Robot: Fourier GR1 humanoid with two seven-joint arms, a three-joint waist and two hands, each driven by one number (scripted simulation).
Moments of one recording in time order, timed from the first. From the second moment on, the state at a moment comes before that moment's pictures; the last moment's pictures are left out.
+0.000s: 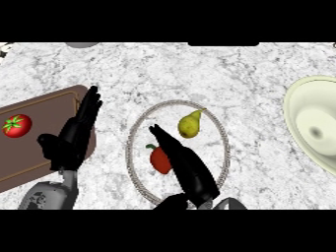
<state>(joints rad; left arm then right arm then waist) -0.14 0.15 -0.17 -1.55 0.05 0.18 0.08 -0.23 0.00 0.66 -1.60 0.37 -0.08 0.47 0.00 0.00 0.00</state>
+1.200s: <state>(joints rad) -0.17 0.11 -0.10 -1.51 0.00 0.12 0.08 -0.41 -0.01 0.75 -1.25 0.46 -0.12 0.35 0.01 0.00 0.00</state>
